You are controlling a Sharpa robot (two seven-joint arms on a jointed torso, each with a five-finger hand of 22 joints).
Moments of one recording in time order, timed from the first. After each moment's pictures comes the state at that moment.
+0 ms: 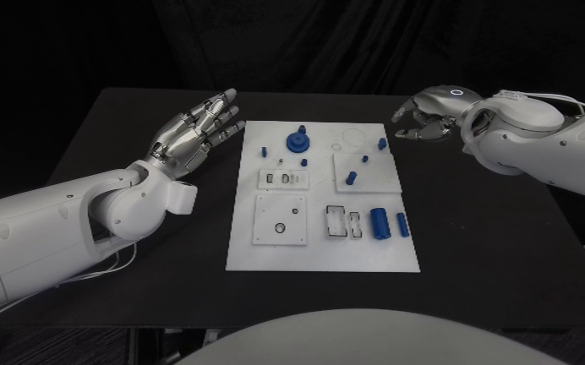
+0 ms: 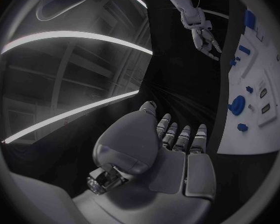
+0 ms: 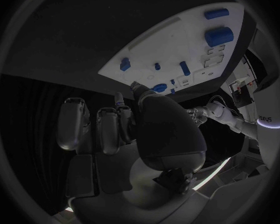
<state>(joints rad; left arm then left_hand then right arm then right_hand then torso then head) 1.21 -0.87 -0.21 1.51 0.06 0.08 0.62 1.46 0.29 -0.16 0.28 0.51 0.31 0.07 0.08 0.04 0.06 0.06 0.10 0.02 0.03 0.15 0.03 0.01 0.16 0.04 0.26 0.03 0.01 1.35 -1.10 -0.25 1.47 -1.60 -0.30 -0.08 1.29 -0.06 0.26 0.19 0.18 0.81 0.06 0.07 0.27 1.39 0.00 1.44 1.31 1.47 -0.07 1.46 1.31 0.05 1.41 0.05 1.32 1.31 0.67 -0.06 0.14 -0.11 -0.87</state>
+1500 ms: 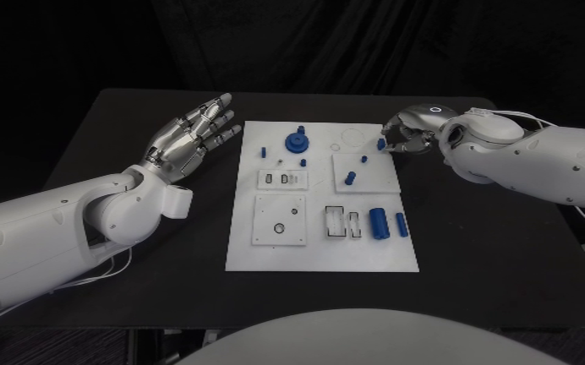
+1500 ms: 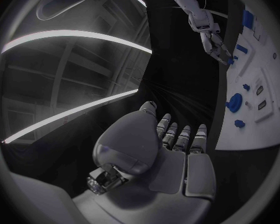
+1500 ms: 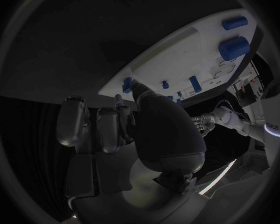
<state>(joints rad) 1.20 -0.88 -0.21 1.51 0.06 0.08 0.62 1.46 0.28 -0.15 0.28 0.52 0.32 0.07 0.08 0.04 0.06 0.06 0.10 0.02 0.03 0.15 0.03 0.01 0.16 0.04 0.26 0.03 0.01 1.26 -0.96 -0.25 1.30 -1.57 -0.32 -0.09 1.32 -0.07 0.21 0.19 0.16 0.77 0.06 0.07 0.24 1.36 0.00 1.41 1.31 1.47 -0.07 1.44 1.31 0.05 1.40 0.05 1.28 1.31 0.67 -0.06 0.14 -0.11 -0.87</state>
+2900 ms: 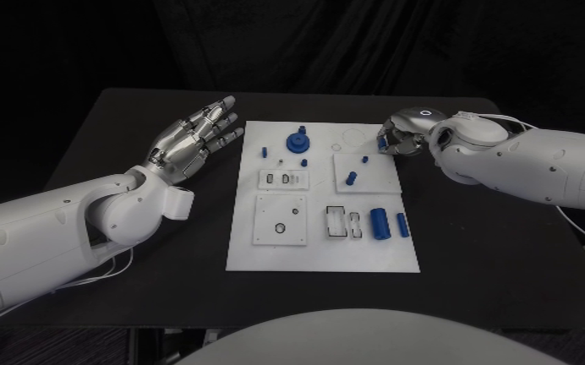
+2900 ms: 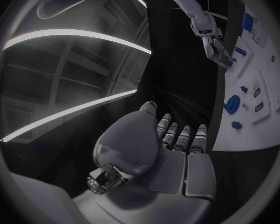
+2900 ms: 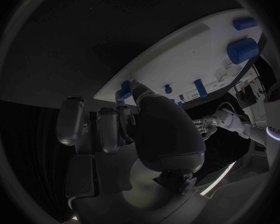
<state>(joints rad) 1.19 -0.88 -0.21 1.51 0.06 0.10 0.60 1.47 0.29 -0.15 0.27 0.52 0.32 0.07 0.08 0.04 0.06 0.06 0.10 0.02 0.03 0.15 0.03 0.01 0.16 0.04 0.26 0.03 0.01 1.24 -0.89 -0.25 1.23 -1.57 -0.32 -0.08 1.33 -0.04 0.19 0.18 0.16 0.87 0.07 0.11 0.27 1.36 0.00 1.41 1.31 1.47 -0.07 1.43 1.31 0.05 1.40 0.05 1.27 1.31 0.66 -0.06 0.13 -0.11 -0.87</state>
